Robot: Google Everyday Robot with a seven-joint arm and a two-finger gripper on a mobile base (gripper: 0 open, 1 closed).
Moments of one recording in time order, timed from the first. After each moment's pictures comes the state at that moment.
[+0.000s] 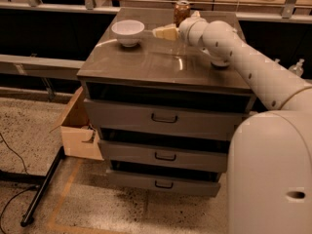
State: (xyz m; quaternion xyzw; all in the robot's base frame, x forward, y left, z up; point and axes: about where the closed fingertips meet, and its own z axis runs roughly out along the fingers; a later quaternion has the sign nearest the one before) arm 0.921 -0.090 0.916 -0.22 0.70 0.09 0.67
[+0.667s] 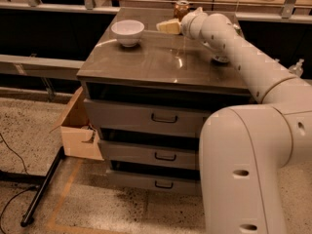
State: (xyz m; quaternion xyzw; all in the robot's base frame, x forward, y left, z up) arm 0.960 -0.108 0.918 -0.20 0.72 0.07 0.66
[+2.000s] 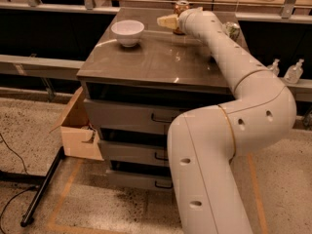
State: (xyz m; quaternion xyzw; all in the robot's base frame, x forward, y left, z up) arm 1.009 -0.116 0.910 -0.14 0.74 0.05 0.66
